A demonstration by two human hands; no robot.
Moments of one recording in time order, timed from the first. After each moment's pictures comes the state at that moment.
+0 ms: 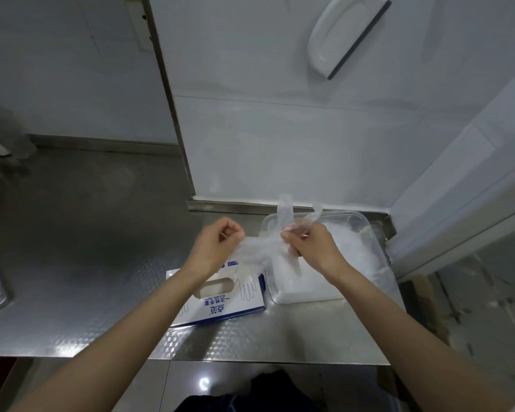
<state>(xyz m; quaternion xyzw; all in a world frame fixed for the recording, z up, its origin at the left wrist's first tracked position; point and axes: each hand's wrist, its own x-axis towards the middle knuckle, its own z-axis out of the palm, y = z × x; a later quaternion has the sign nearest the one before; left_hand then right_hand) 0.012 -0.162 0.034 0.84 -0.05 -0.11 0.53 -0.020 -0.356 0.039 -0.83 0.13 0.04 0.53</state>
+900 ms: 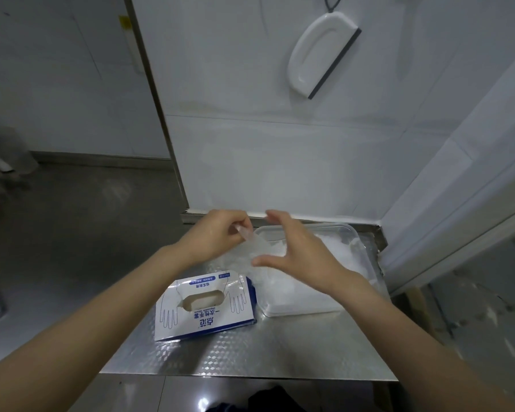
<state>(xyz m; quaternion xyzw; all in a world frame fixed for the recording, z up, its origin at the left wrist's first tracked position) 0.043 -0.176 0.078 0.88 -0.31 -0.09 0.34 -0.032 -0.358 0.082 -0.93 -0.07 0.04 0.35</state>
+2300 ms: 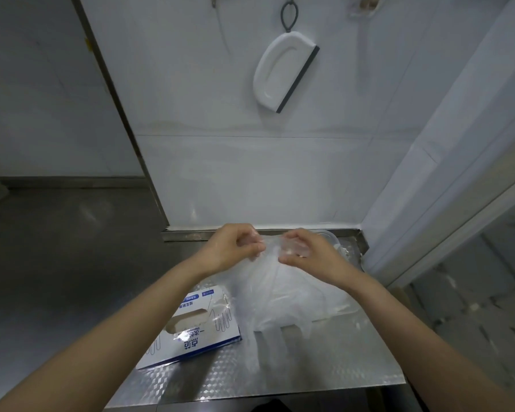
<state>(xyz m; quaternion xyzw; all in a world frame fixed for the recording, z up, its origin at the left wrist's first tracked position) 0.042 -0.231 0.071 0.80 -0.25 -0.20 0.50 -0.027 -0.423 0.064 -0.85 0.03 0.06 0.52</state>
